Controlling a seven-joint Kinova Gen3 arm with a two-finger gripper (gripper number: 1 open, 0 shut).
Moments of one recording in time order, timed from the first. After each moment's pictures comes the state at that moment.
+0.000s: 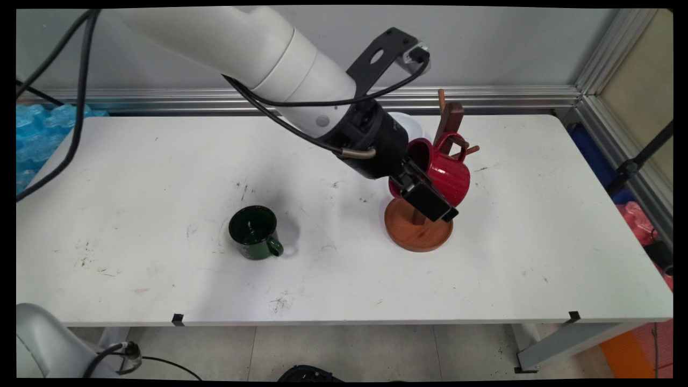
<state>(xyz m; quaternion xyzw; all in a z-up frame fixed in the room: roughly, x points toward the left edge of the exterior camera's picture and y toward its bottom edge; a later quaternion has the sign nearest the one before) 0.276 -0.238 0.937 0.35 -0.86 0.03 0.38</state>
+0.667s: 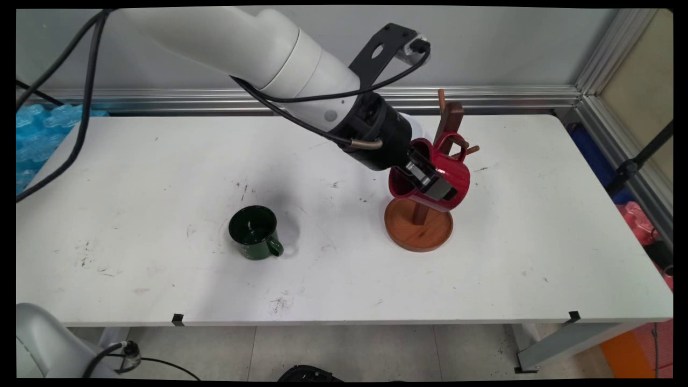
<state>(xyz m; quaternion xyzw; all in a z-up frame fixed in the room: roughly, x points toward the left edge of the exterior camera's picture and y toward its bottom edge) 0.277 -0.249 0.932 0.38 -0.84 0.03 0.39</state>
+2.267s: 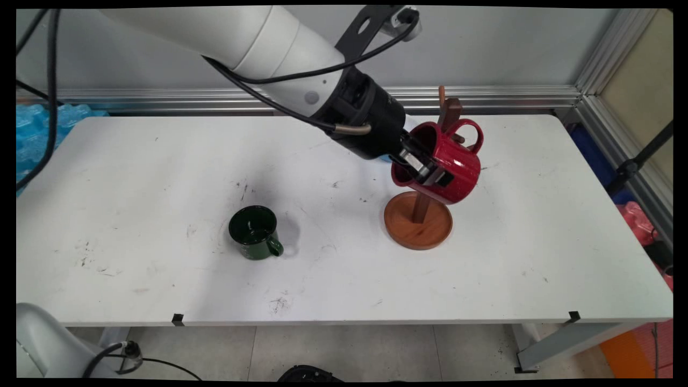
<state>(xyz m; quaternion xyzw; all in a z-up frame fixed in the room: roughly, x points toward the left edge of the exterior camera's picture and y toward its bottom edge) 0.287 -0.230 0.961 0.37 -0.84 0.03 0.41</state>
